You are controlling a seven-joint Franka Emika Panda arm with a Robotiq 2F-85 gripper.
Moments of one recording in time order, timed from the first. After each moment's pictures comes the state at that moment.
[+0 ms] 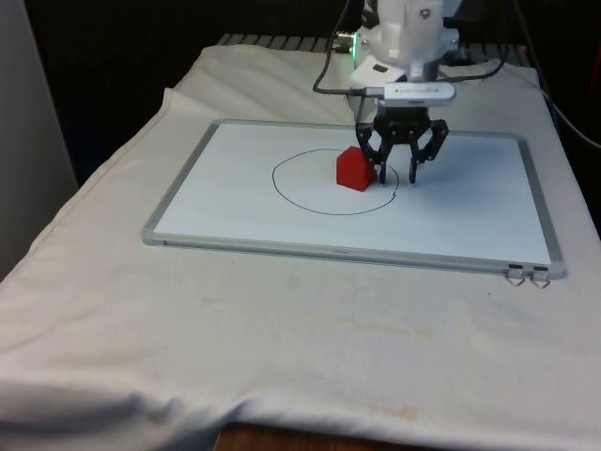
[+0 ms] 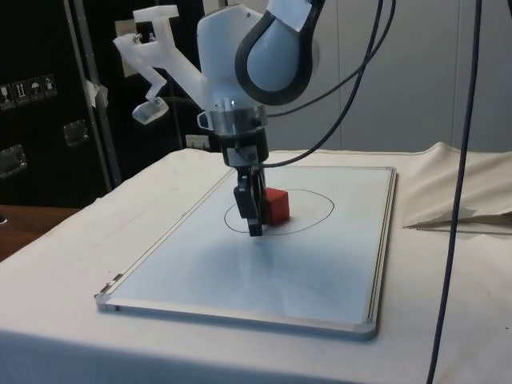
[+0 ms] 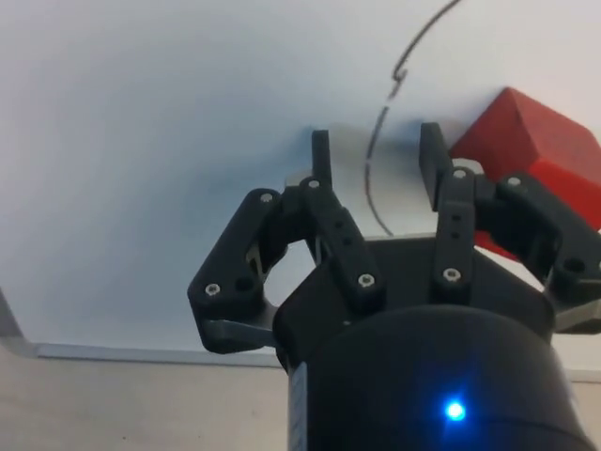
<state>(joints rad) 0.05 0.34 0.03 -2.33 -0.01 2.62 -0.09</state>
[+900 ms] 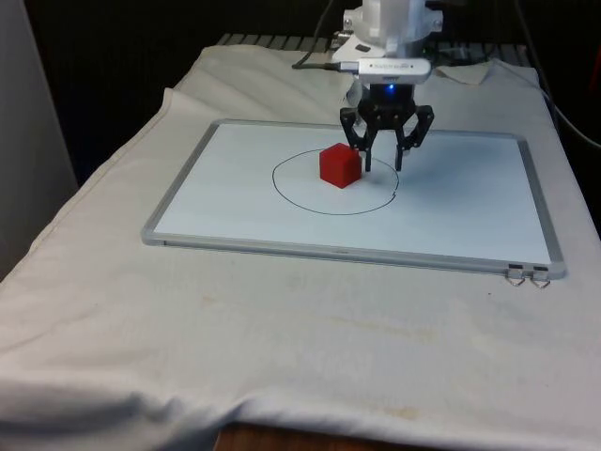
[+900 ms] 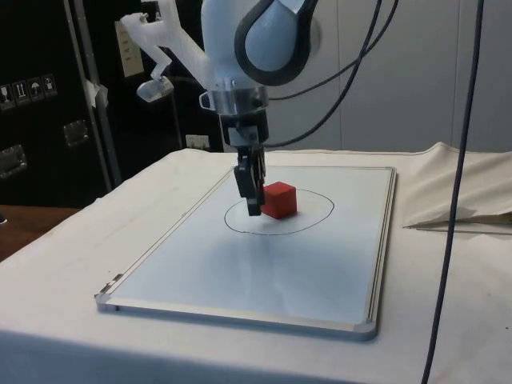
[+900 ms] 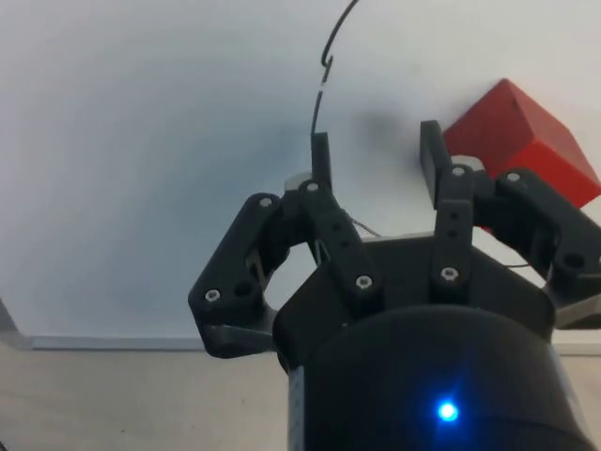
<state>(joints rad) 0.05 0.28 -0.01 -2.34 -0.01 2.59 -0.12</state>
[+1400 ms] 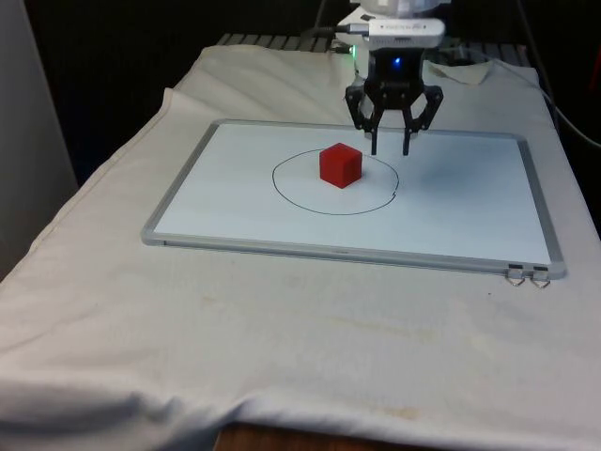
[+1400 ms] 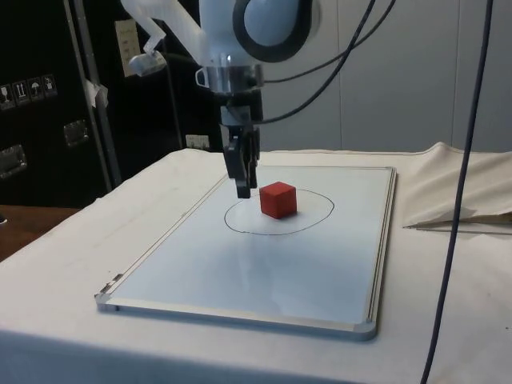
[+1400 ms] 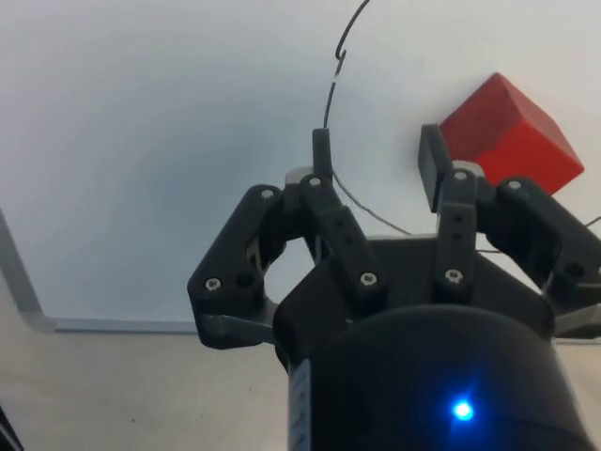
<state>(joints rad) 0.05 0.20 0.00 -2.35 0.00 2.57 -0.04</state>
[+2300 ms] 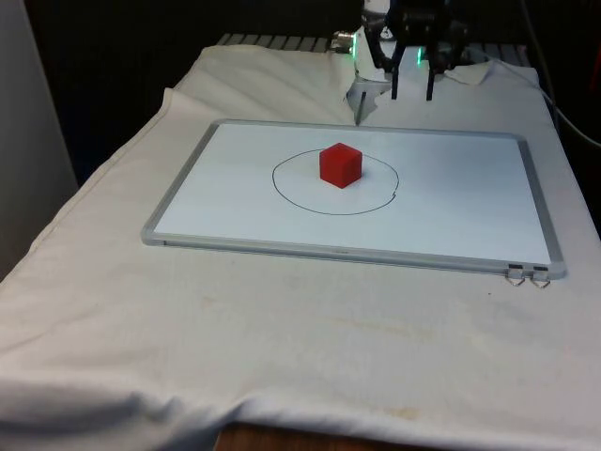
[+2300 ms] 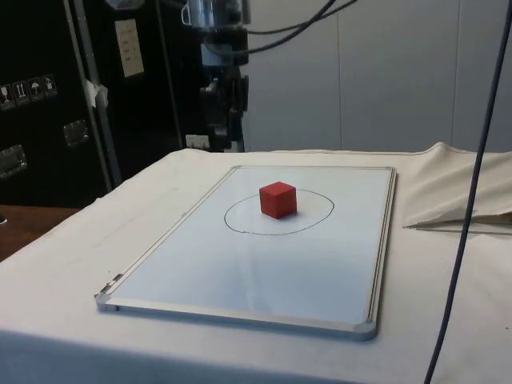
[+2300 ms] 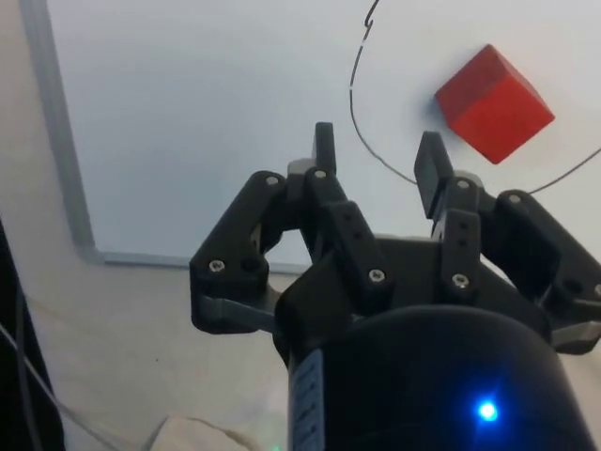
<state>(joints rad) 0.05 0.03 0.04 -2.29 -0.01 2.38 0.10</state>
